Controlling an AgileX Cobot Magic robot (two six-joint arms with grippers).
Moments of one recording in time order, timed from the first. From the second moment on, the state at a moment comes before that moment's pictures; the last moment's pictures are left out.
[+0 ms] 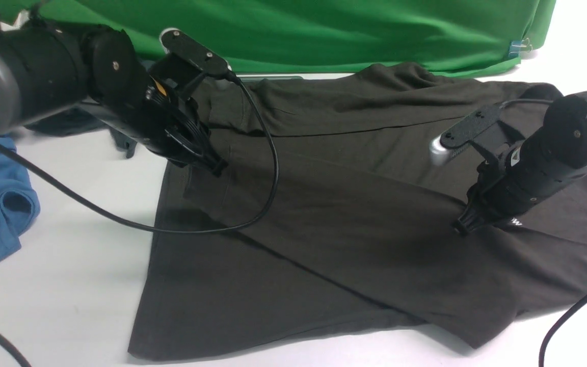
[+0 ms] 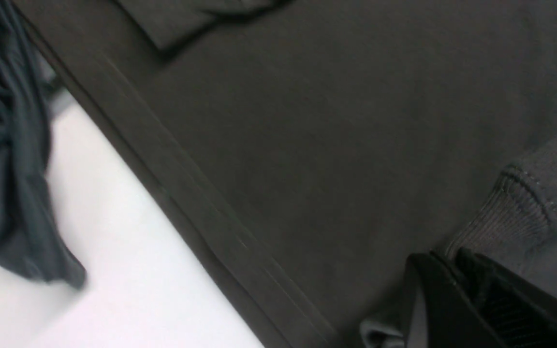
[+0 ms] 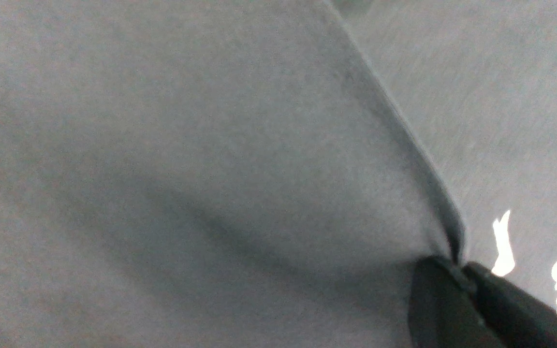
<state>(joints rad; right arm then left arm) 0.28 1.76 -1.07 -0.01 0.60 -0.34 -0.24 1.75 -1.26 -0.05 0.61 0.49</state>
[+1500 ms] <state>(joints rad) 0.28 0.99 -1.07 -0.06 0.90 -0.22 -0.23 2.02 -1.61 0.01 0.57 0.89</state>
